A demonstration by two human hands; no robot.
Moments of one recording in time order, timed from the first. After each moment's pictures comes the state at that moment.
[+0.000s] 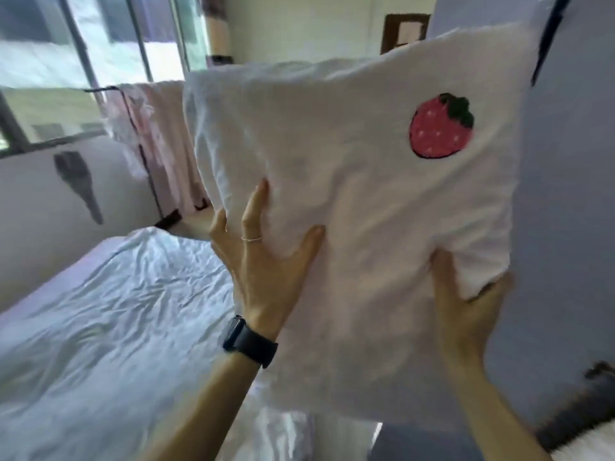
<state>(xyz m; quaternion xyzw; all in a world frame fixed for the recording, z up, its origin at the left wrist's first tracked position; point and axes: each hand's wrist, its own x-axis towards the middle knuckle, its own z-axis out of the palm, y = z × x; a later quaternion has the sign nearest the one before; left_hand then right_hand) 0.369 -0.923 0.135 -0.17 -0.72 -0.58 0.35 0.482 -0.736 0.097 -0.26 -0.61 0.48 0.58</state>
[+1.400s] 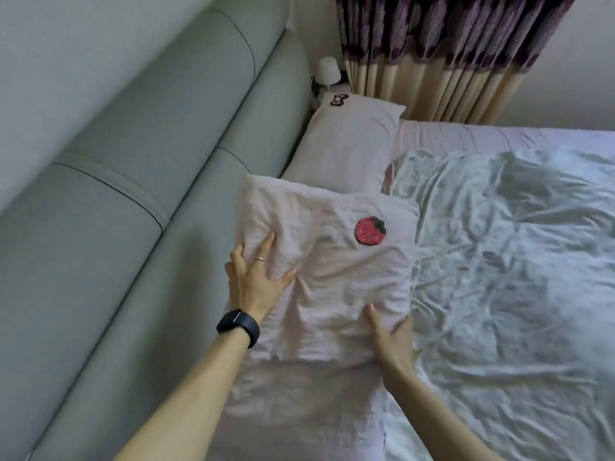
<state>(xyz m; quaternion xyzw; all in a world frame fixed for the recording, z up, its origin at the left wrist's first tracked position) 0.698 -1.556 -0.194 0.63 -0.72 -0.25 0.18 0.520 -1.391 -0.249 0.06 -0.78 0.48 -0.38</state>
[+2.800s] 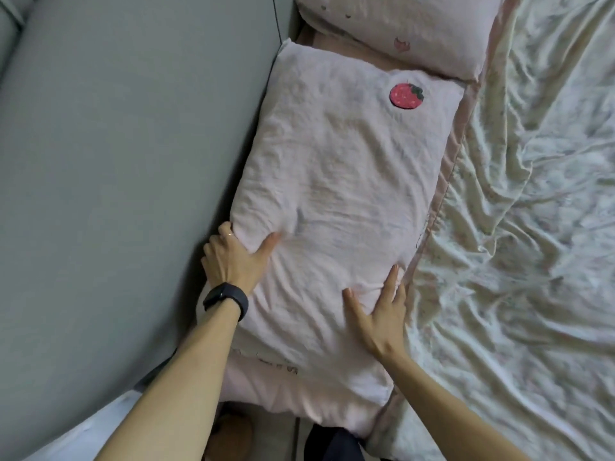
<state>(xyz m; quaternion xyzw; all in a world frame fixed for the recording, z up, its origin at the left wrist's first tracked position) 0.804 -1.559 -0.474 0.77 -0.59 -0.22 0.00 0.604 -1.385 -0.495 0.30 -0.83 0.20 -0.42</state>
